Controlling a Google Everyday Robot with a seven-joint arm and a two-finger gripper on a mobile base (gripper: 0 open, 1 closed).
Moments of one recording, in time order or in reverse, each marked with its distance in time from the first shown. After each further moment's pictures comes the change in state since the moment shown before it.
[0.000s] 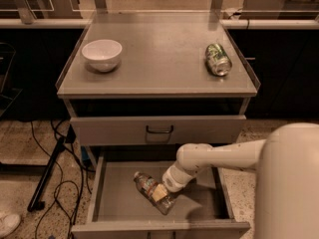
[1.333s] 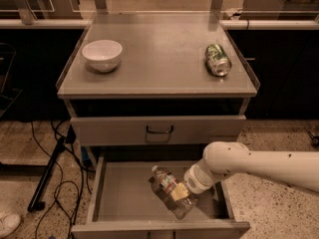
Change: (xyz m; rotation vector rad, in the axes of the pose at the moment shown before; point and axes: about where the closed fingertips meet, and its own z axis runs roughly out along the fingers) arm 0.043 0.006 -0.102 0.083 -0.064 0.046
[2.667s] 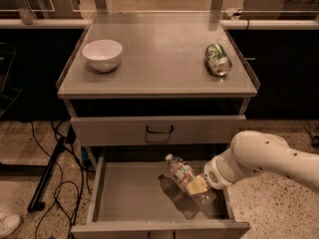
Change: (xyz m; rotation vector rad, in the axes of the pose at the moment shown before) arm 0.012 0.006 -0.105 0.060 -0.067 0.036
